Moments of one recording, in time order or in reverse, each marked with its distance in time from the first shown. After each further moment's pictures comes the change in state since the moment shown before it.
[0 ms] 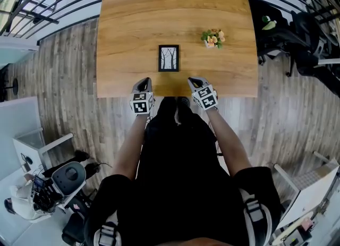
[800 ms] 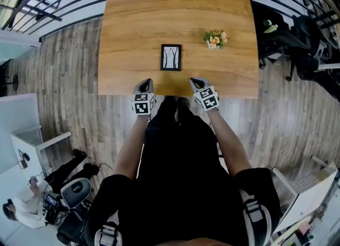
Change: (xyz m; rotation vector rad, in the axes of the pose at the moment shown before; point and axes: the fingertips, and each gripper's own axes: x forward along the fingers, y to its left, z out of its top) left arm -0.011 -0.001 -0.012 -0.013 -0.011 0.008; right arm -0.005 0.003 -0.002 -0.015 -0.013 -0.014
